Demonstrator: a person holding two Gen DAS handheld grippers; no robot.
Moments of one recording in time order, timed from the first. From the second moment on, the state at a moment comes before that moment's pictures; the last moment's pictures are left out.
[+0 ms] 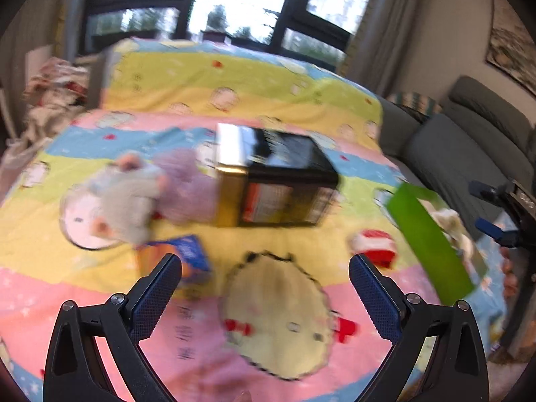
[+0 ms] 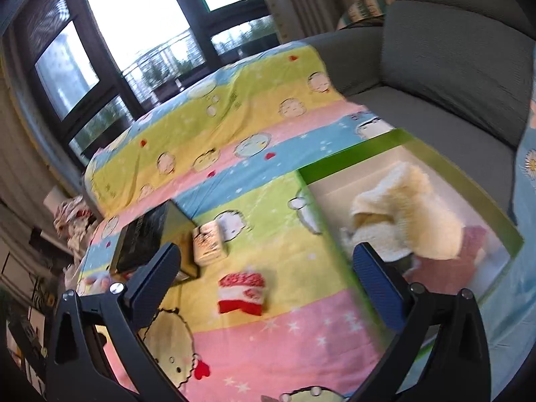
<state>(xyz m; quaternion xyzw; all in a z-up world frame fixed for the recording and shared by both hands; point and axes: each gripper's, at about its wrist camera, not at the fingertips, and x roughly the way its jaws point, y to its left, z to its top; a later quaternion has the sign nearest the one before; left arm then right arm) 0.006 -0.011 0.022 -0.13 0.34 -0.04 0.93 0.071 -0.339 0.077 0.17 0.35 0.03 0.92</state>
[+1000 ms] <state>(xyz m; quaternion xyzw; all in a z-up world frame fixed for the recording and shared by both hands) 0.011 0.043 0.001 -0.17 0.35 0.01 0.92 0.110 -0.246 0.020 0.12 0.45 0.10 0.88</state>
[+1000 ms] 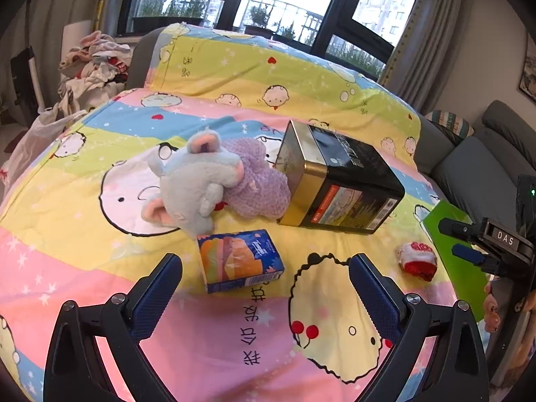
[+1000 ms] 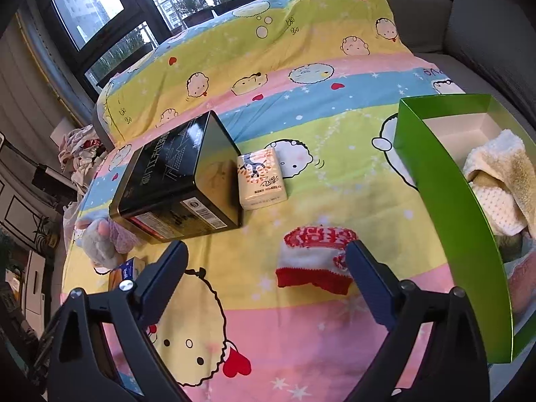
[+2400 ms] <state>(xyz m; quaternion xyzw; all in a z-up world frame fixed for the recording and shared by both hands) 0.021 0.024 -0.016 -0.15 0.38 -0.01 0.91 0.244 -0.252 -0.055 0.22 0.55 0.17 0.79</state>
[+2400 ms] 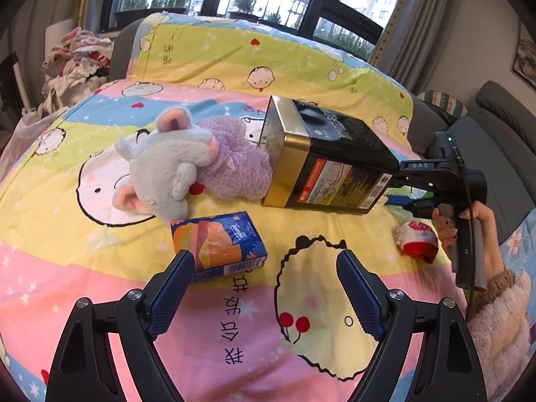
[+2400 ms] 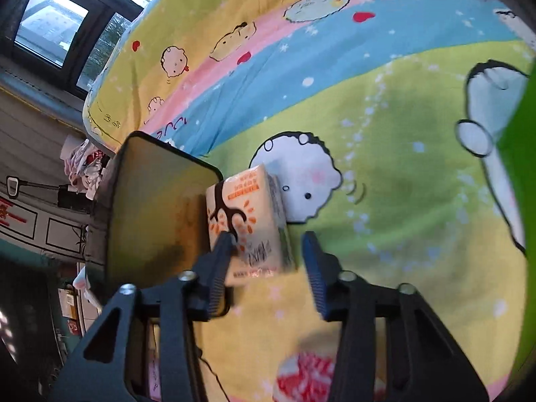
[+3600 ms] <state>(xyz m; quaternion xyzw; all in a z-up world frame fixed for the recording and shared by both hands) 0.021 -0.011 -0.029 -0.19 0.44 -0.12 0.87 0.115 -0.199 -0.038 0.18 0.55 0.28 0.76</state>
